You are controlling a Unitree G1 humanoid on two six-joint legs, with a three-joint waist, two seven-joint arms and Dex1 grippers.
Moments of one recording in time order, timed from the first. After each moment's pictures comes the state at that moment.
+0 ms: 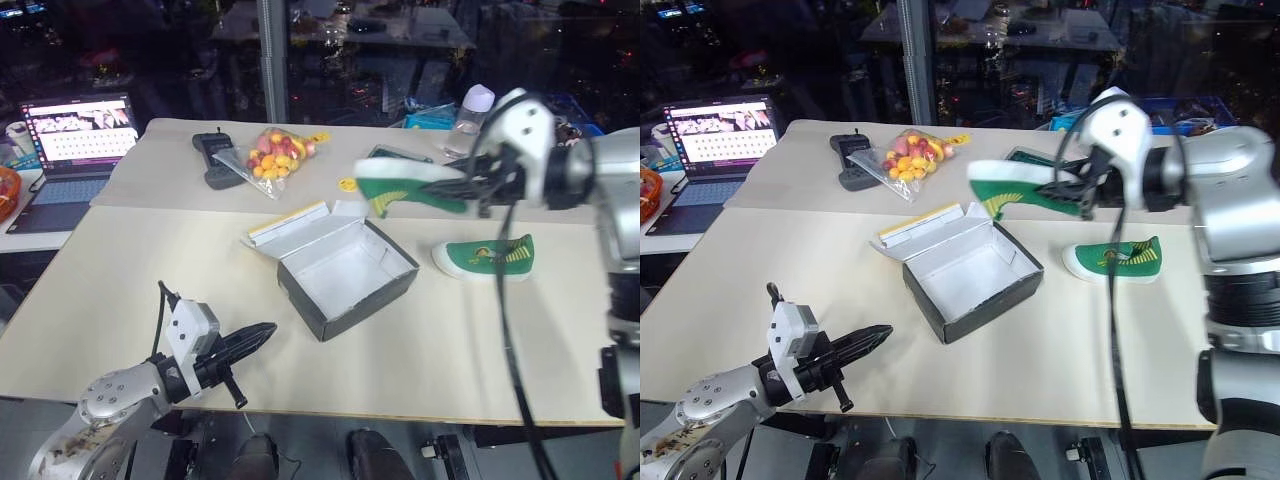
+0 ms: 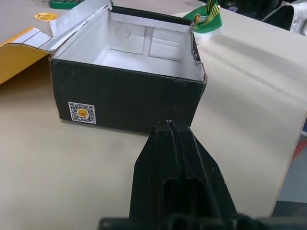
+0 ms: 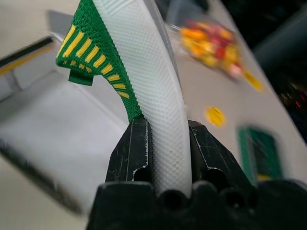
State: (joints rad) left arm 0.21 0.64 0.15 -0.70 -0.63 0.50 -0.66; right arm -0.95 -0.97 0.02 0.01 0.18 0.63 1.24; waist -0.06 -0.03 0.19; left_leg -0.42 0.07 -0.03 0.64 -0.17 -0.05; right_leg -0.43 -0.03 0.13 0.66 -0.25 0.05
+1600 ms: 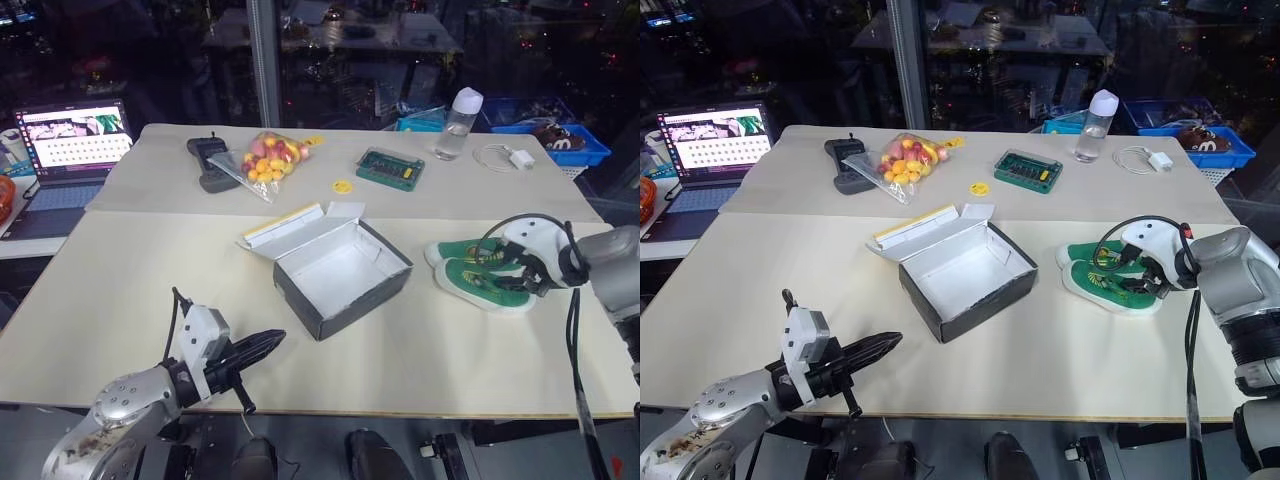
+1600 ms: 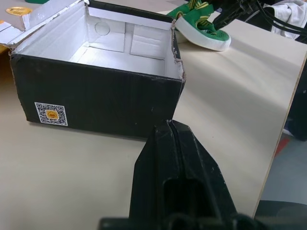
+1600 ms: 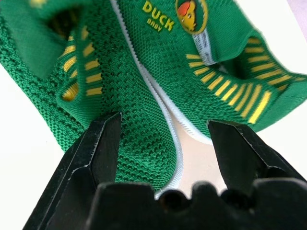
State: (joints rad) left arm 0.22 0.62 0.10 -0.69 -0.62 0.49 -0.66; right arm -0.72 -1.04 0.23 0.29 -0.08 0.58 1.06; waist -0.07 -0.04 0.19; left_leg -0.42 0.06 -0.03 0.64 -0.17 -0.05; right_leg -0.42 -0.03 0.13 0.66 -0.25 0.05
